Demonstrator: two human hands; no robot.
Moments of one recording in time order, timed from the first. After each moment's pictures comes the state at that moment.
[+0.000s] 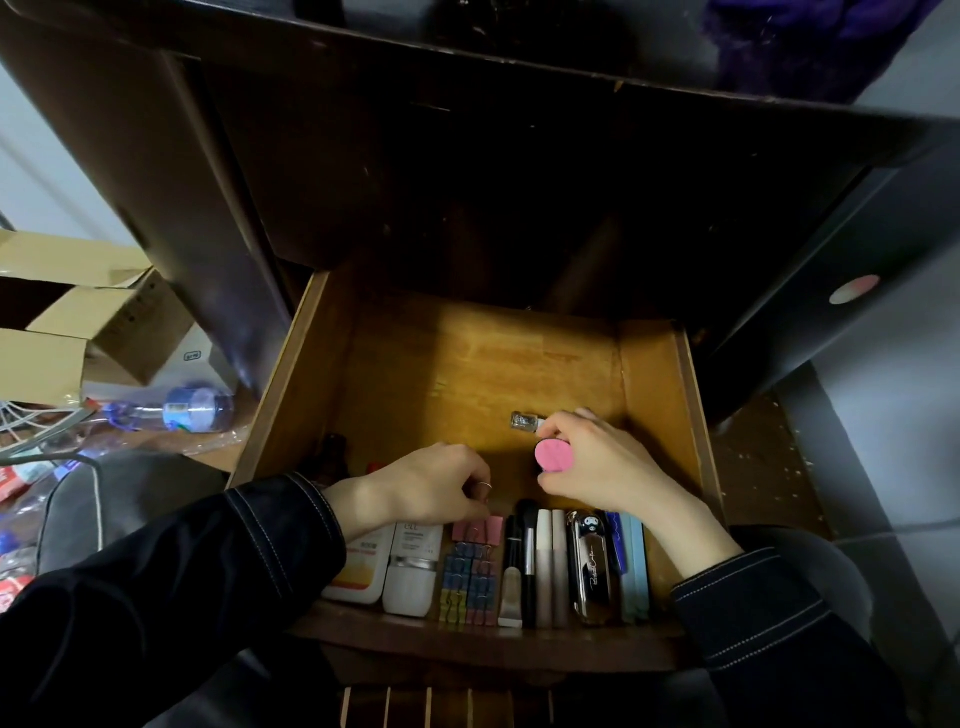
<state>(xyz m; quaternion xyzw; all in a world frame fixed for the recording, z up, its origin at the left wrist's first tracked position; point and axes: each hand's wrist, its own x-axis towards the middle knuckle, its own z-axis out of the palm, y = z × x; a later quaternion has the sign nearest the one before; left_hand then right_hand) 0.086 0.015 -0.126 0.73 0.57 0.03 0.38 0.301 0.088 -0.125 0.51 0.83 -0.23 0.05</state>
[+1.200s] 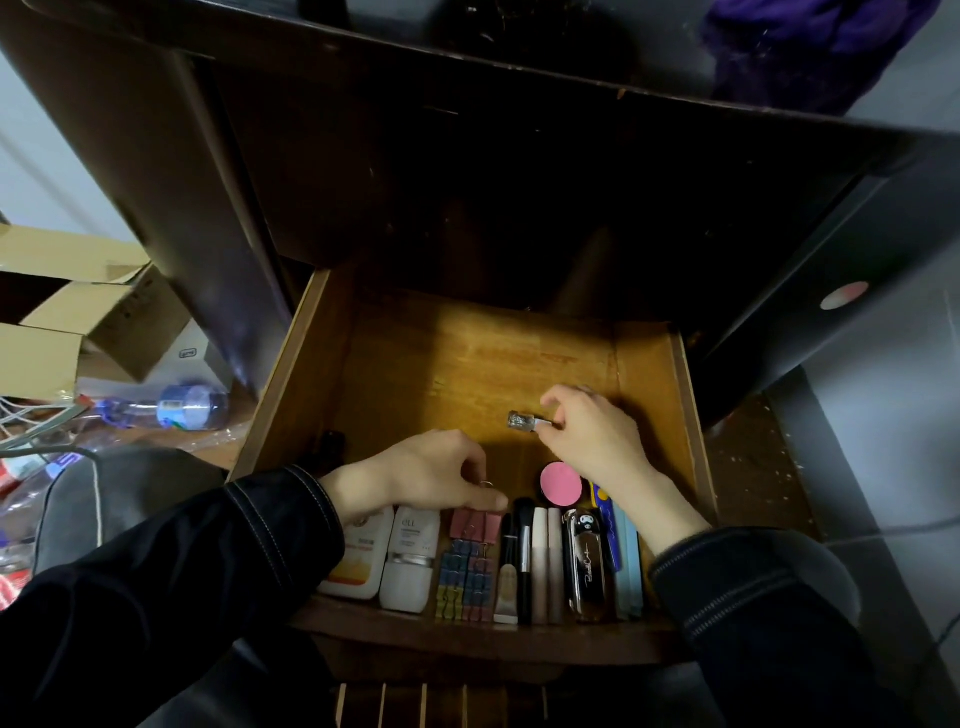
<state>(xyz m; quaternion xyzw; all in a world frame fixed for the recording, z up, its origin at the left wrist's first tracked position) 0.083 0.023 -0.118 0.69 0.59 0.03 0.42 0.285 0.106 -0.128 0.55 0.82 -0.15 -0.03</state>
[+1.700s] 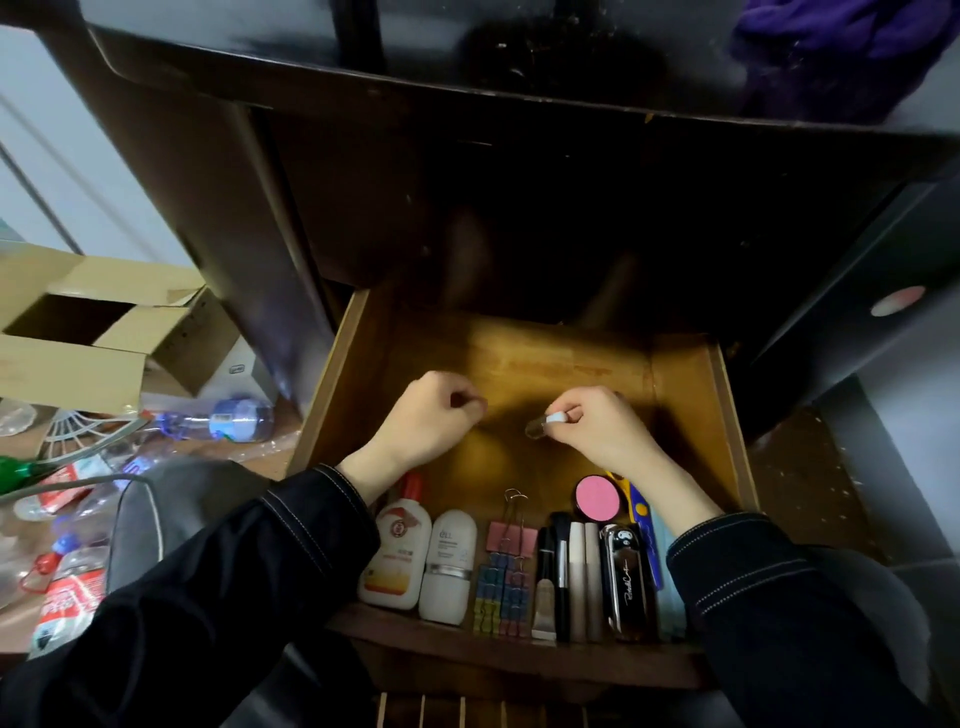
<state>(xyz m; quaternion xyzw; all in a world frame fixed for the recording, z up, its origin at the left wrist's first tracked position) 0.046 0.039 -0.100 0.58 0.69 0.28 0.32 0.265 0.124 -0.136 0.53 0.78 -0.33 -0.11</state>
